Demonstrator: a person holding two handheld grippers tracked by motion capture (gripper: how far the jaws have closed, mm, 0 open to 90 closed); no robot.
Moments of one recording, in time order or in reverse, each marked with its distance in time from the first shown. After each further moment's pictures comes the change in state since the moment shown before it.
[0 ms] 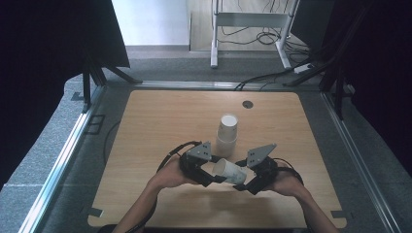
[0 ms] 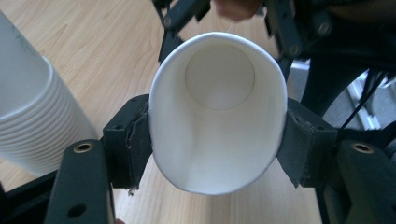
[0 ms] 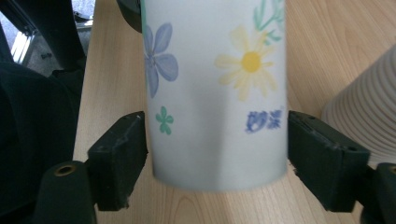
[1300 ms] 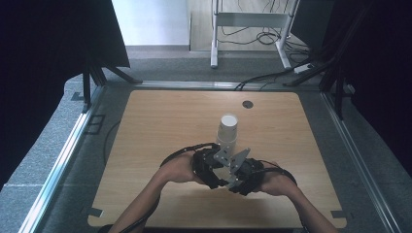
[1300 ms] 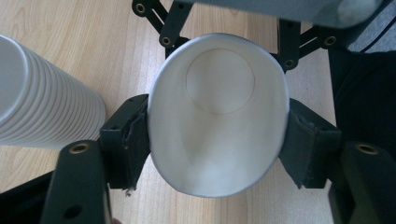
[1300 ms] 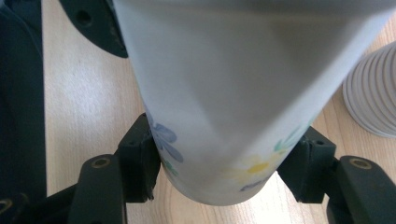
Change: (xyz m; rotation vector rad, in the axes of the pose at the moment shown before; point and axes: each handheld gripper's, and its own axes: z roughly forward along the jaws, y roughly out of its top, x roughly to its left) left arm -0.008 0.036 0.023 0.338 0.044 0.127; right arm 0.009 0.021 0.033 0.304 -0.034 -0.051
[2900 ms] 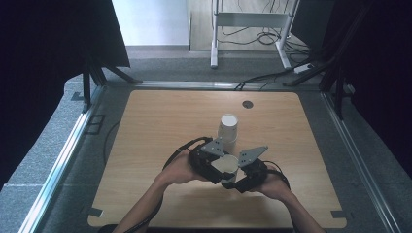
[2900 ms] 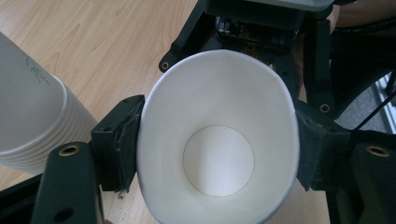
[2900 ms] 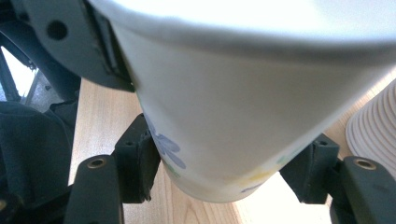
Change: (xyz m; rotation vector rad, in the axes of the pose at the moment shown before) left arm 0.005 -0.009 -0.010 -0.260 0.017 -0.127; right arm -0.005 -0.019 0.004 -0.385 0.046 0.135
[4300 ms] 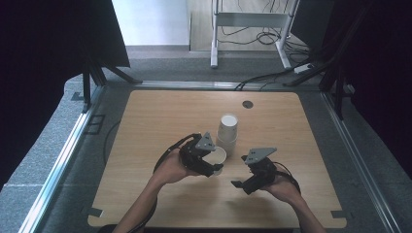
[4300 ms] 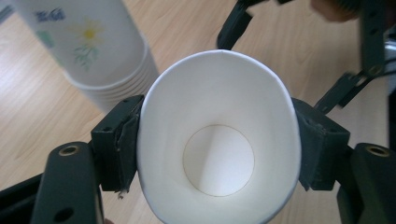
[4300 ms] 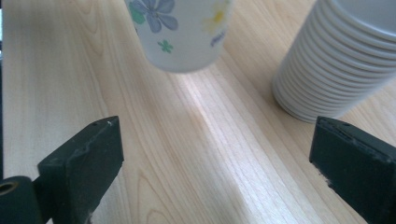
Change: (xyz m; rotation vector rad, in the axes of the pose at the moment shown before) left arm 0.009 -0.018 -0.015 0.087 0.231 -0.087; right arm -0.002 -0.014 -0.018 0.048 -0.234 0.085
